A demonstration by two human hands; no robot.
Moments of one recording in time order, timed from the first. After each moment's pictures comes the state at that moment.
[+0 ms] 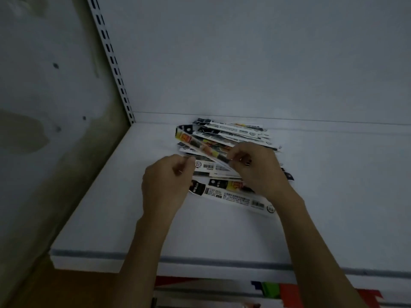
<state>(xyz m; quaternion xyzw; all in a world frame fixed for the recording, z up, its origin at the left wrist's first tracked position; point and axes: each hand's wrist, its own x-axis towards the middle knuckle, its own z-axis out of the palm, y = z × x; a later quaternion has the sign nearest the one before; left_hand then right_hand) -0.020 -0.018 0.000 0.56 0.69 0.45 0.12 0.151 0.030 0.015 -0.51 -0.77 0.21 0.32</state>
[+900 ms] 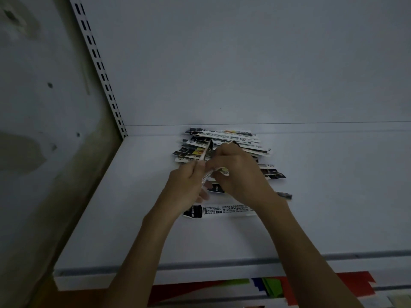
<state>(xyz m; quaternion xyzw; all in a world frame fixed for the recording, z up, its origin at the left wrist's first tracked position) -0.013 -0.010 0.016 0.59 0.60 0.39 0.37 0.124 0.020 0.013 -0.39 -0.85 0.02 0.37</state>
